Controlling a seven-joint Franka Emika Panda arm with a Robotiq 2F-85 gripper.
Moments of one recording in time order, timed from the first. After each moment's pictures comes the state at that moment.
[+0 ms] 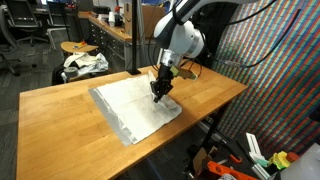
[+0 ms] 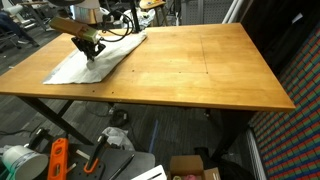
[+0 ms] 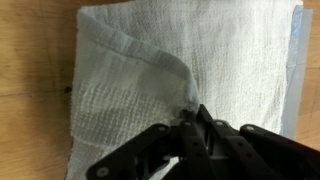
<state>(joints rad) -0.09 0.23 0.09 -2.25 0.46 2.32 -0.38</state>
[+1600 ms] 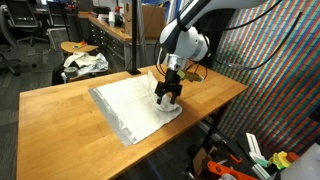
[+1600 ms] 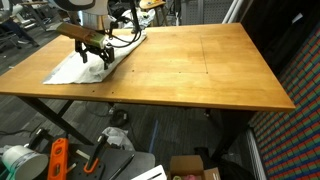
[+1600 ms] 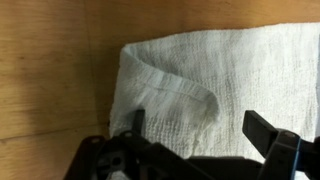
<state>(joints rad) -0.09 0.25 0.03 -2.26 0.41 2.27 -0.38</state>
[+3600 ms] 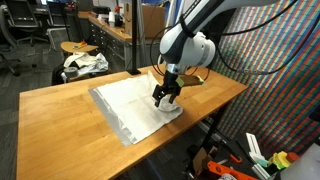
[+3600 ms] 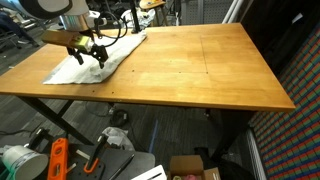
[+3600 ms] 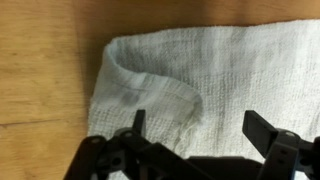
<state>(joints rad) -0.03 0.13 0.07 -2.44 0.34 2.55 -0.29</state>
